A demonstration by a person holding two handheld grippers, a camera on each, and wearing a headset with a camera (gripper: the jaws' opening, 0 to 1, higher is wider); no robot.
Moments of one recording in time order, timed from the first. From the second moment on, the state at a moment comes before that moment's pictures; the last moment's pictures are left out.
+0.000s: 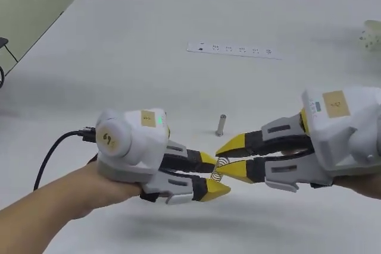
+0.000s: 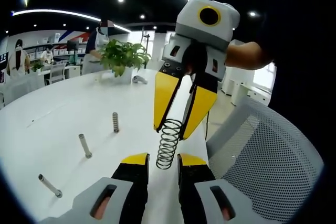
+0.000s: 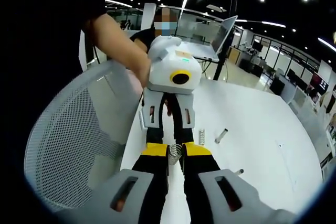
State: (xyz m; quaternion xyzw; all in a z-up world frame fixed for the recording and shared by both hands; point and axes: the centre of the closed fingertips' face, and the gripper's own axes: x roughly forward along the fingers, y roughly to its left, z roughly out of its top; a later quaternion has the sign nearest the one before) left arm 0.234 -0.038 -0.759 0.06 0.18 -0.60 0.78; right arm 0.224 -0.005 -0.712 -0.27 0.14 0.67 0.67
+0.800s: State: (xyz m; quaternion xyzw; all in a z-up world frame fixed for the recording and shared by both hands) left arm 0.250 -0.024 -0.757 0.04 0.17 -0.57 0.80; right arm 0.229 -0.009 -0.718 -0.30 0.15 0.66 0.67
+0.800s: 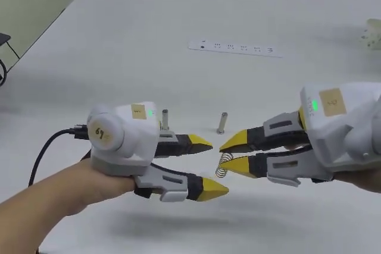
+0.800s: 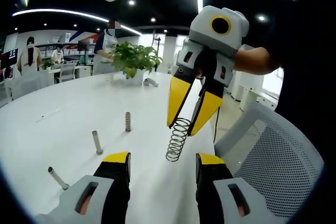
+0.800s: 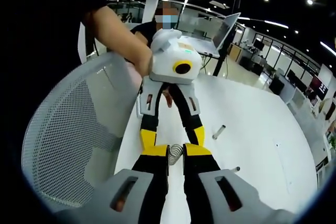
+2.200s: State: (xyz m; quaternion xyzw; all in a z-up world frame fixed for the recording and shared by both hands) left arm 0.283 0.061 -0.759 0.03 0.18 -0.44 0.88; right arm 0.250 -0.016 -0.725 -0.31 0.15 0.63 0.69
